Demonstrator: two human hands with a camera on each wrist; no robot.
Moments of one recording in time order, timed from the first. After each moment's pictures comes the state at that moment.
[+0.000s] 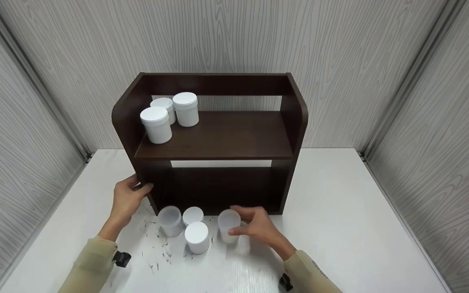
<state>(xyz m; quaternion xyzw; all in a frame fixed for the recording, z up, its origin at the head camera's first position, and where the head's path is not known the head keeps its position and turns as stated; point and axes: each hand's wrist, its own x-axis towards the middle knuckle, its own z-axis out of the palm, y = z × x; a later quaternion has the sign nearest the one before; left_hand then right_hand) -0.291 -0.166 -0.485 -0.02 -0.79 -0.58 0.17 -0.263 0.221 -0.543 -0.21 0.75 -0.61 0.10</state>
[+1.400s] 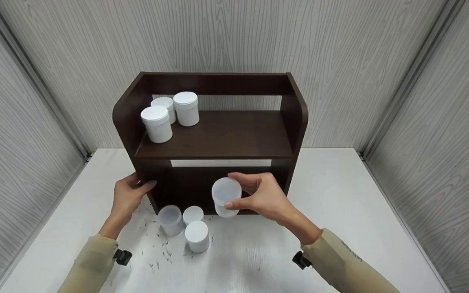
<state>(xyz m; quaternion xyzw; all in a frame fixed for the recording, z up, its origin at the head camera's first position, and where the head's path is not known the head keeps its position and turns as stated) -0.293 -0.165 -0.483 -0.01 -0.78 -0.60 0.18 -0.231 0.217 -0.376 -0.20 0.74 -0.63 0.10</state>
